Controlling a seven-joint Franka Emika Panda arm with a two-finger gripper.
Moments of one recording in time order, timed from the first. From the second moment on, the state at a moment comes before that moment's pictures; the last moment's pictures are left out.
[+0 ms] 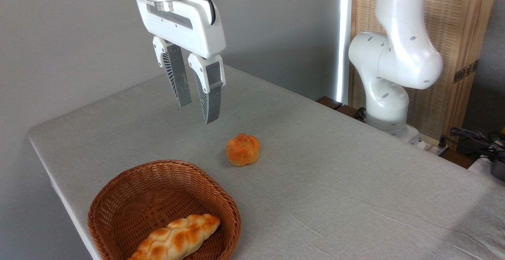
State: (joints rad) arm -0.08 -0.02 0.01 -1.60 -0.02 1.62 0.70
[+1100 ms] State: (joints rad) arm -0.06 0.14 0.01 -1.74 0.07 2.05 0.70
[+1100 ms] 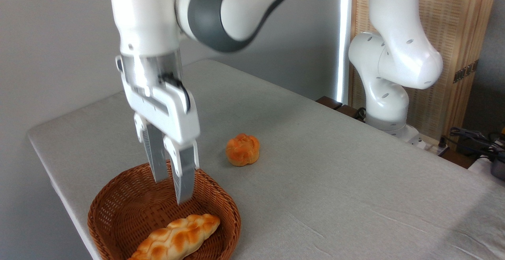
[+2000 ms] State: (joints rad) arm -0.02 0.30 0.01 -1.78 0.09 2.26 0.70
